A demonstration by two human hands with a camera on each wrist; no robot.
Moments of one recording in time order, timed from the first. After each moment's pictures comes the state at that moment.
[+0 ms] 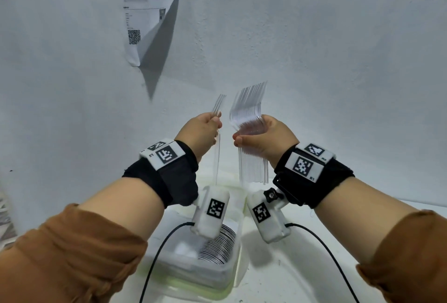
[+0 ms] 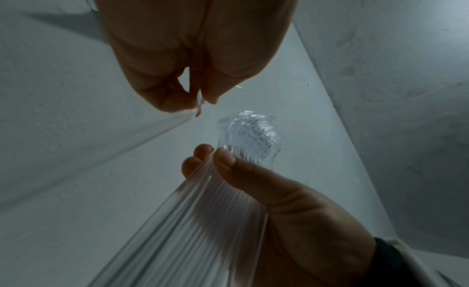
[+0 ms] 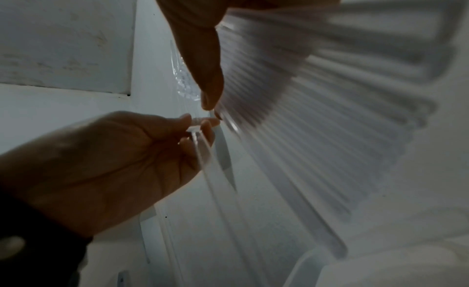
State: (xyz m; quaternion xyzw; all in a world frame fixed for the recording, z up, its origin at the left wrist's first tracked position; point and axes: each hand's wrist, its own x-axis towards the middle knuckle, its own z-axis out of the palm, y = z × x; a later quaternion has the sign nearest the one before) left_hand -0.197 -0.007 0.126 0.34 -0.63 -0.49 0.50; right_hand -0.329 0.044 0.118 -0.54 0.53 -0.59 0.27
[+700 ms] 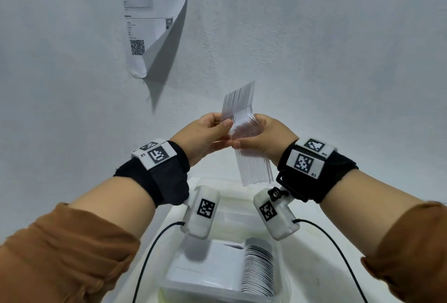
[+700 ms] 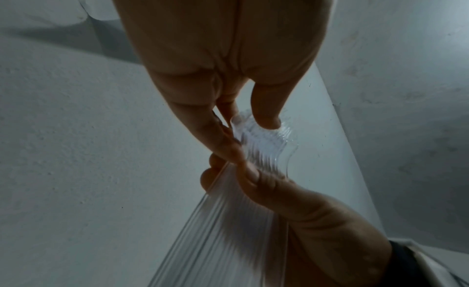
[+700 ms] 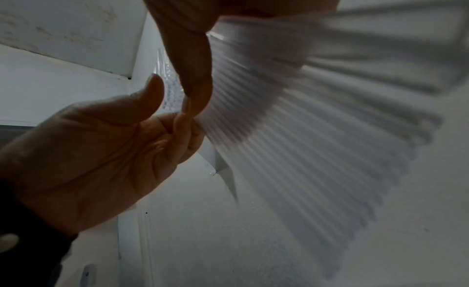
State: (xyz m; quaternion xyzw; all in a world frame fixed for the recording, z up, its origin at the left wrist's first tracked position) left_hand -0.136 -0.059 0.148 0.17 -0.67 -0.61 0.39; right_hand -0.283 -0.003 0.145 -0.58 0.54 -0.55 0.27
